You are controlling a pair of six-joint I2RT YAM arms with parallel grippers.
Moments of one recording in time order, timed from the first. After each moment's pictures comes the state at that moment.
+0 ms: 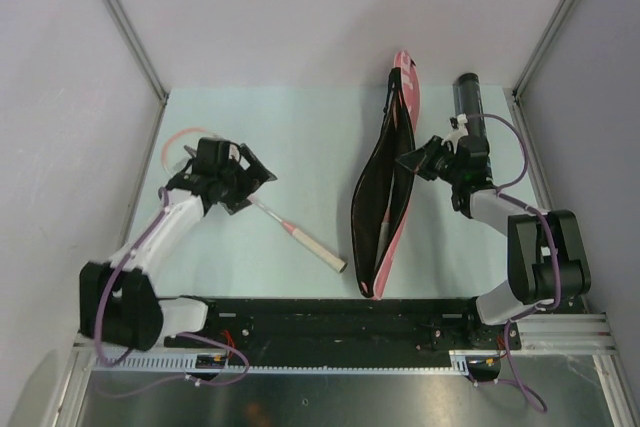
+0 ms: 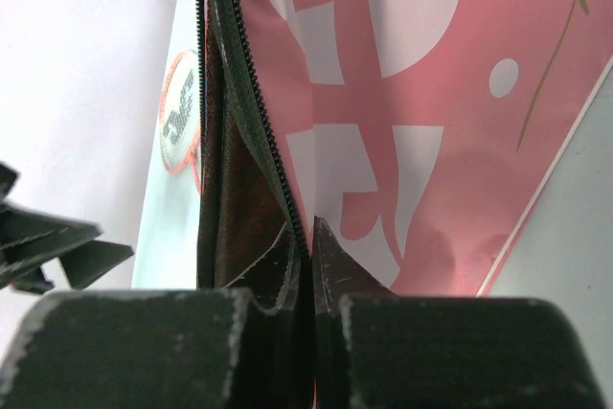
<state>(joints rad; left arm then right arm) -0.24 1.21 0.90 -0.48 0.13 -0.87 0.11 1.53 0.74 0.48 -0.52 0.75</state>
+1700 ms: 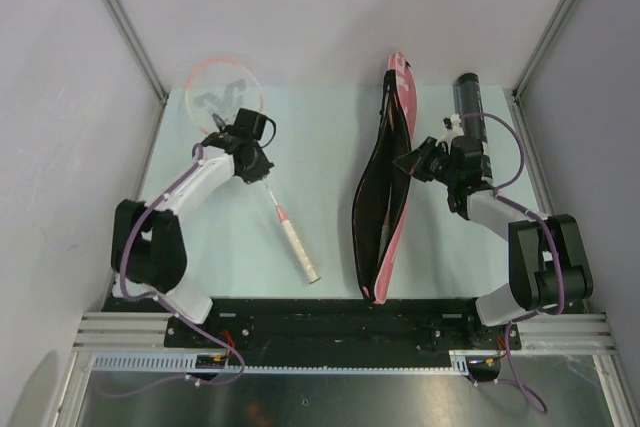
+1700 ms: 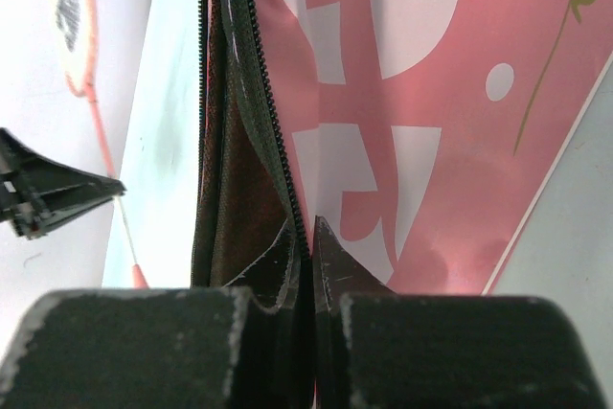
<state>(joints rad) -0.33 1.65 1.27 -0.71 -0.23 -0.85 0.16 1.49 0.74 0.41 -0.45 0.69</state>
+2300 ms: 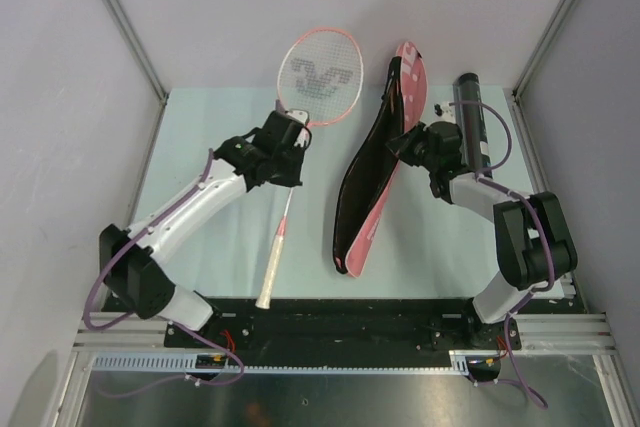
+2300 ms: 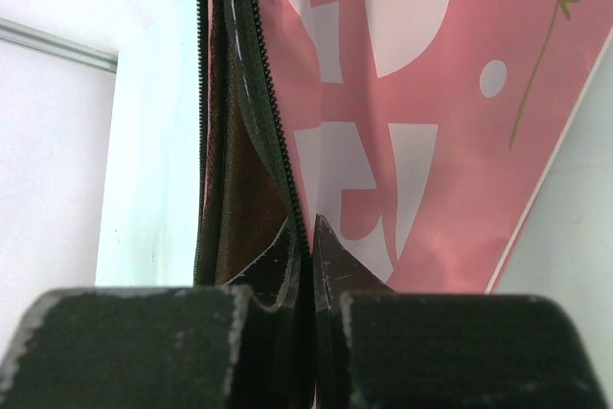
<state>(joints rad) -0.65 1.50 1.40 -0.82 -0.22 -0.36 0.26 1.62 0.90 0.38 -0.14 0.78</state>
